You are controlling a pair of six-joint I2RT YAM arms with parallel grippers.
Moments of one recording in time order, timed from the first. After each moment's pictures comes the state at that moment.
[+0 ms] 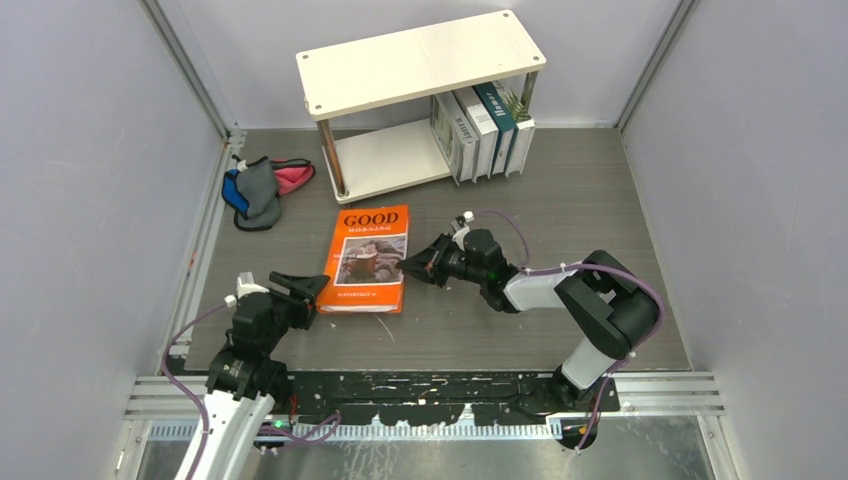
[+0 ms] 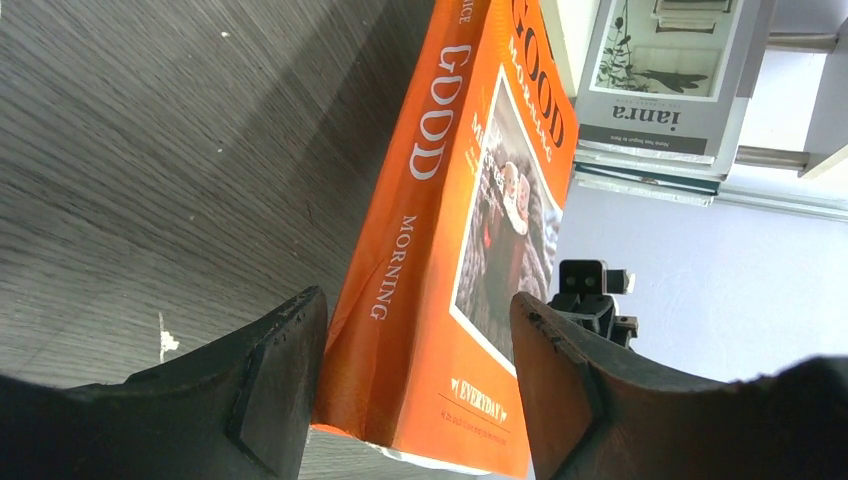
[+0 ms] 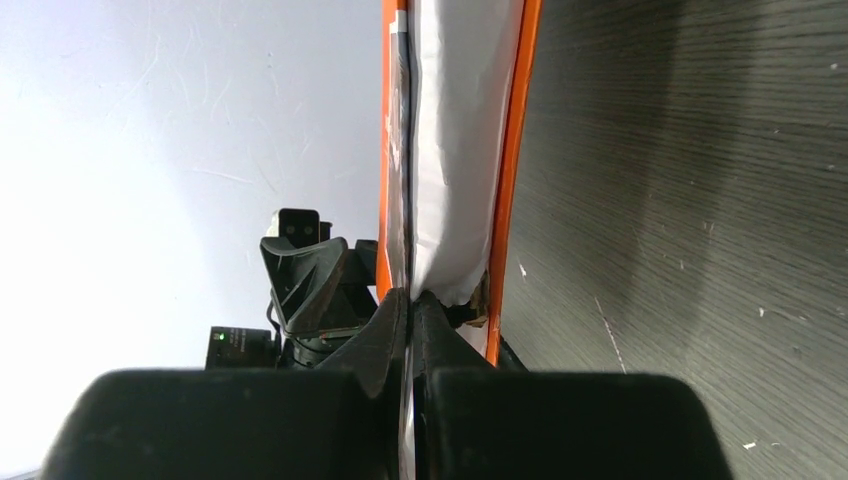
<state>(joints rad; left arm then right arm) -0.23 0.14 0.20 -0.49 0.05 -1.35 0.71 1.63 0.57 0.78 -0.38 1.46</state>
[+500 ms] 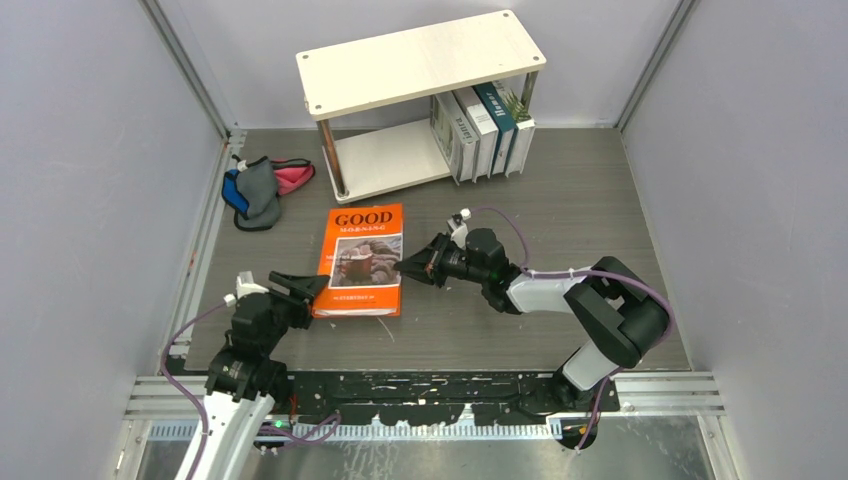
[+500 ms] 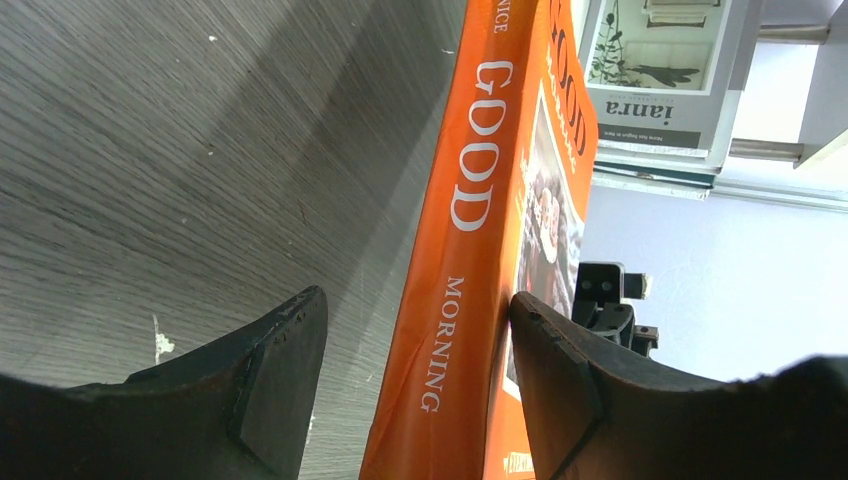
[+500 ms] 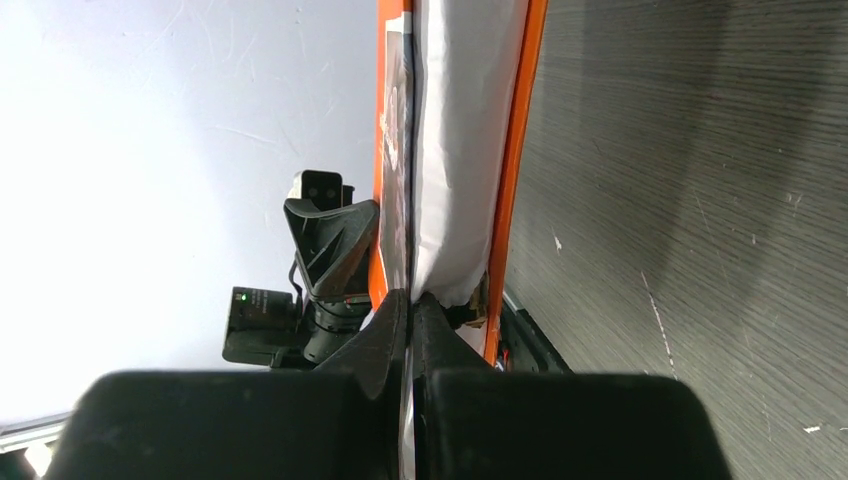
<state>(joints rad) -0.23 0.13 0.20 -0.49 0.04 -1.34 0.72 1.57 0.57 0.77 -0.44 1.46</state>
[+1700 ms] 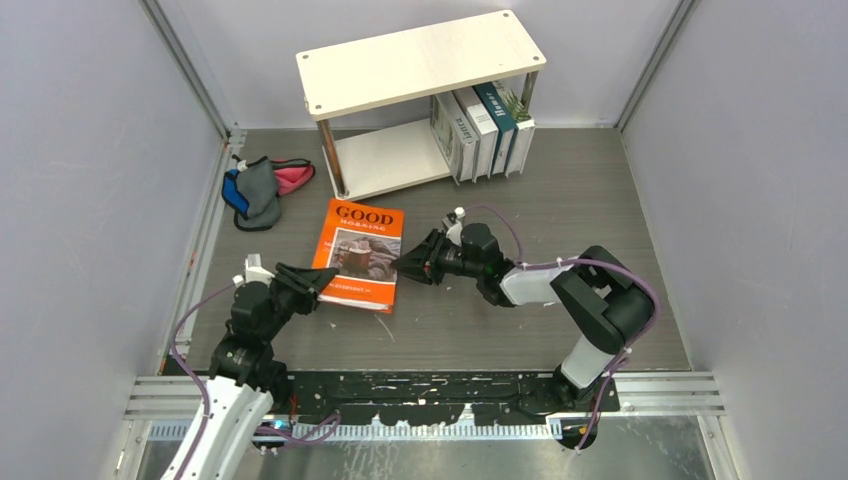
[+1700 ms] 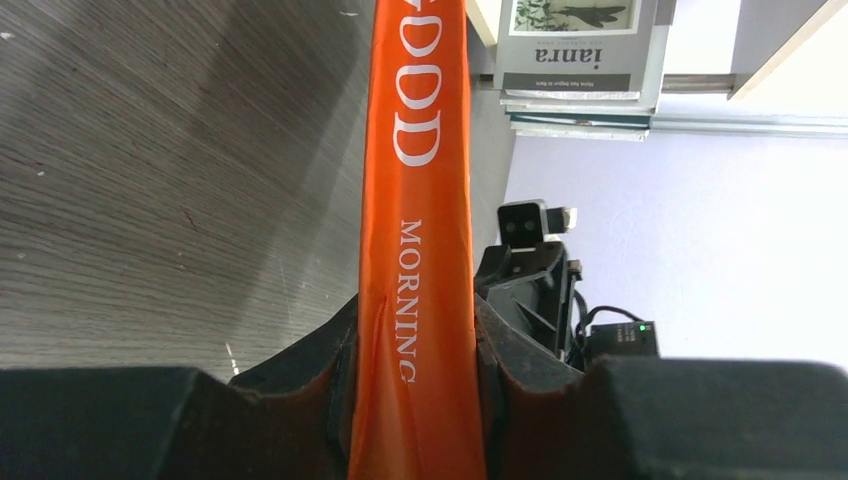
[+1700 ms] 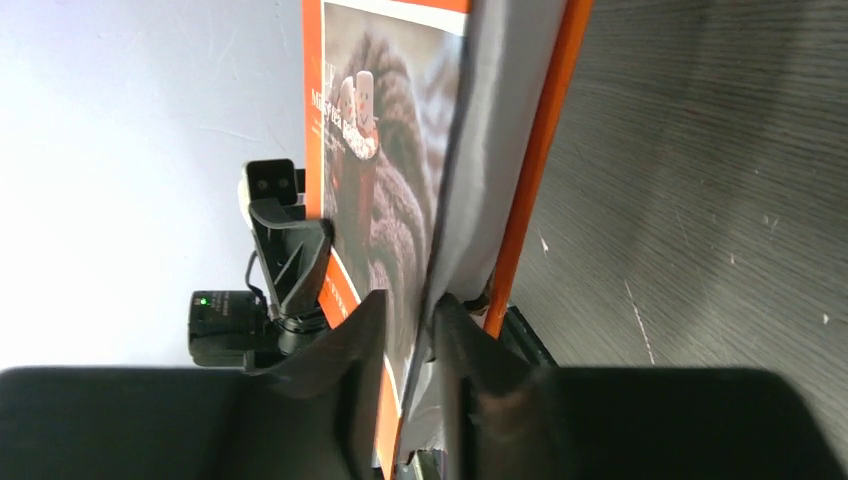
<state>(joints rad) -0.22 0.30 0.21 -0.22 0.17 -1.33 0.69 1.66 0.61 0.80 -0.49 1.48</state>
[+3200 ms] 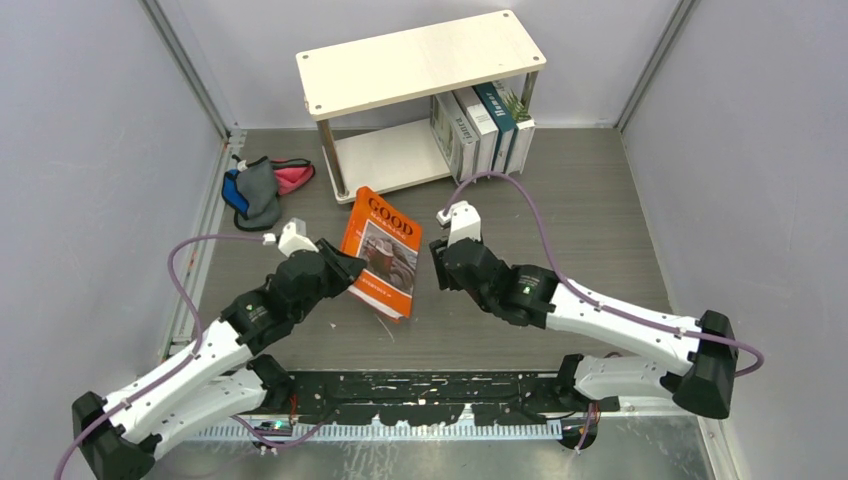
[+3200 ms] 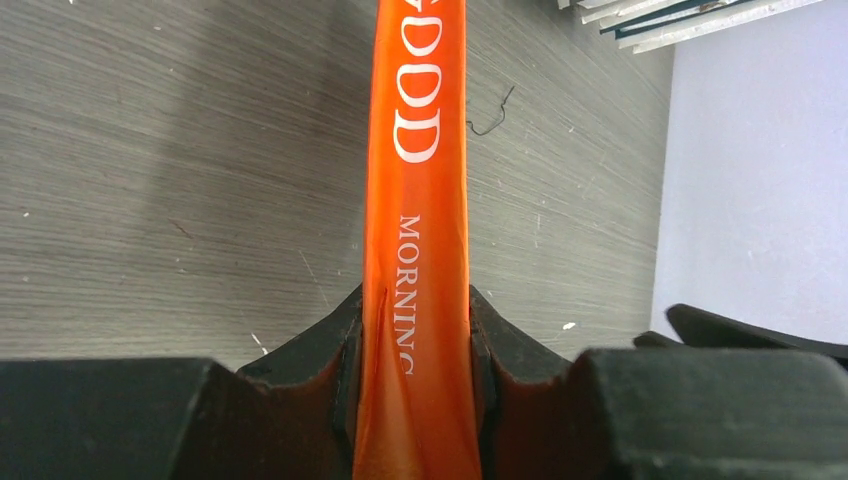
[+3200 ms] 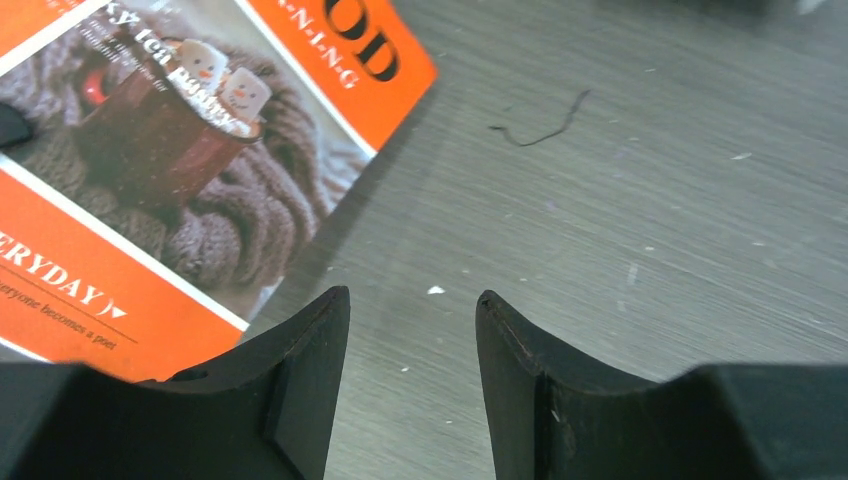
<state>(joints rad) -0.75 0.72 0.61 -0.38 -0.35 -1.11 1.07 1.16 0.96 -0.42 0.53 0.38</state>
